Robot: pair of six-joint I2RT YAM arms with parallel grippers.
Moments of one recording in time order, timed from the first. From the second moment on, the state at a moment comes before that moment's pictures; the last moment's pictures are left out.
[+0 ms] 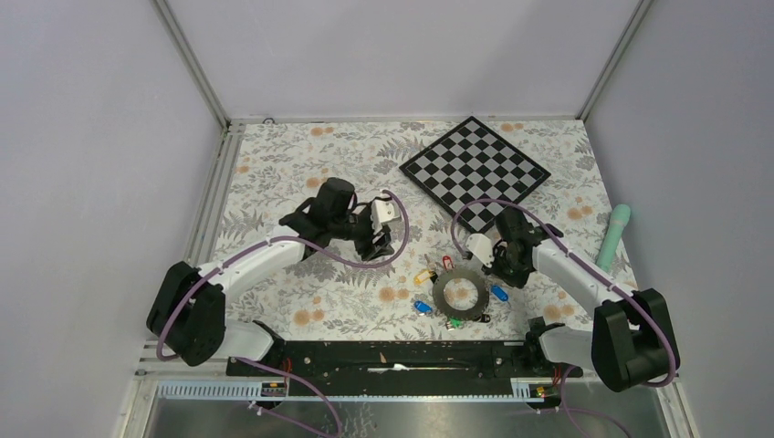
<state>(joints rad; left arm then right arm) -0.61 1.37 0.87 -0.20 0.63 0.49 0.31 1.24 0.68 -0.85 -0.06 -0.82</state>
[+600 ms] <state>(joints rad) -0.42 1.28 0.88 -0.20 0.50 0.35 0.31 1.17 0.84 -0.82 -0.05 -0.69</state>
